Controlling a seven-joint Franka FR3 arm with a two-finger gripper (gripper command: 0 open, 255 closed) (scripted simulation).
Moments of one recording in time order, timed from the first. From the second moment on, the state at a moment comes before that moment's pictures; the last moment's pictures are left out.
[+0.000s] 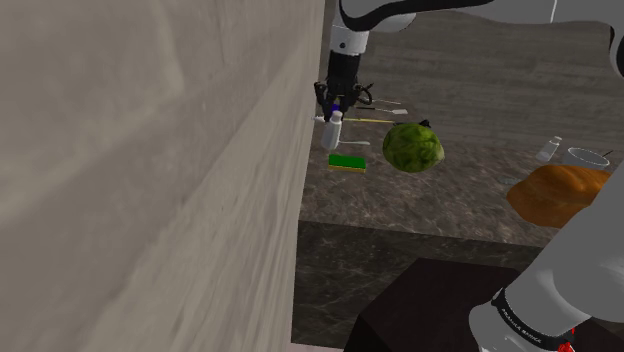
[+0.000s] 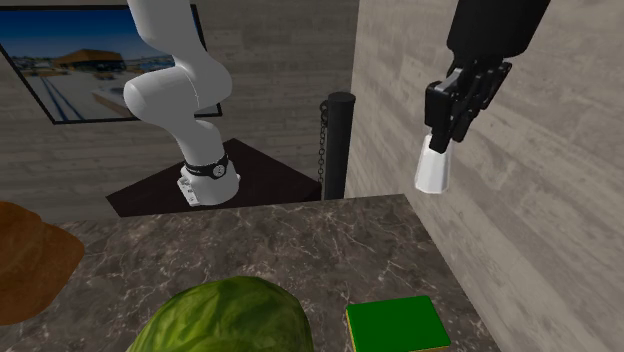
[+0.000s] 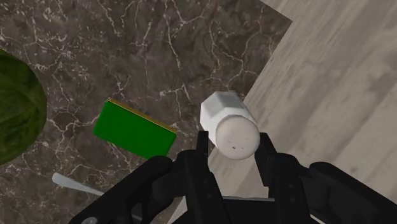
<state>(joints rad) 0.03 0.10 0.10 -1.69 0.07 1.79 0.38</state>
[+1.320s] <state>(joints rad) -0.03 -0.05 0.04 -1.67 0.08 1.62 0.27</state>
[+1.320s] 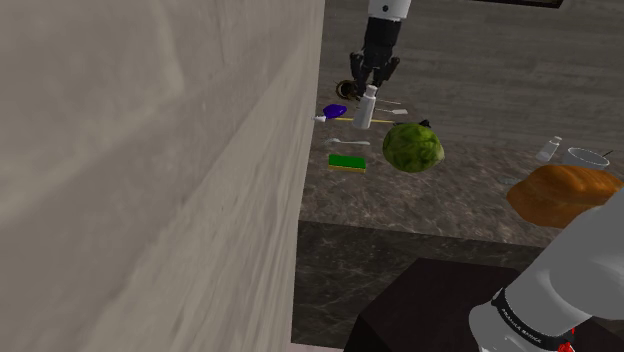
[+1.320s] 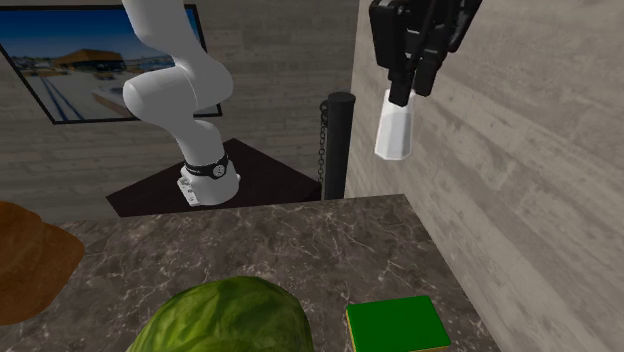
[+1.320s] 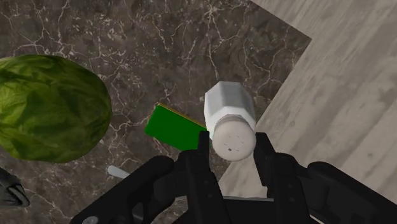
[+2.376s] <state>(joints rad) -0.17 -0.35 -0.16 -1.99 0.02 1.61 -0.06</state>
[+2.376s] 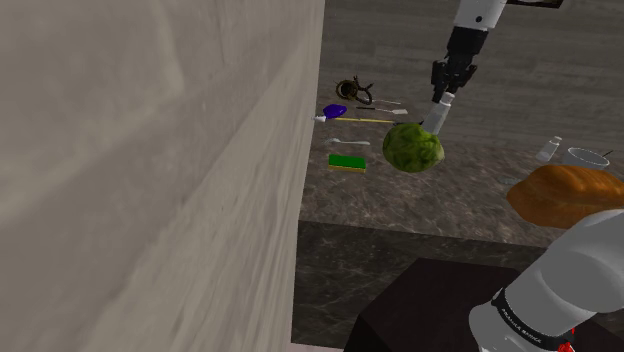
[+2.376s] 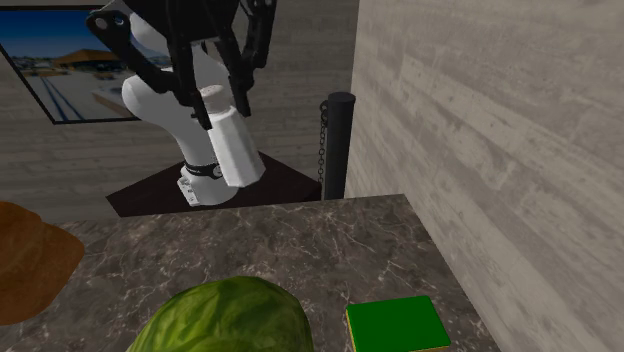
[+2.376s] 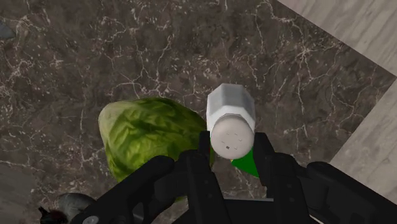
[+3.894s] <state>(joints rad) -0.36 -0.33 -0.57 -1.91 -0.13 1.56 -0.63</state>
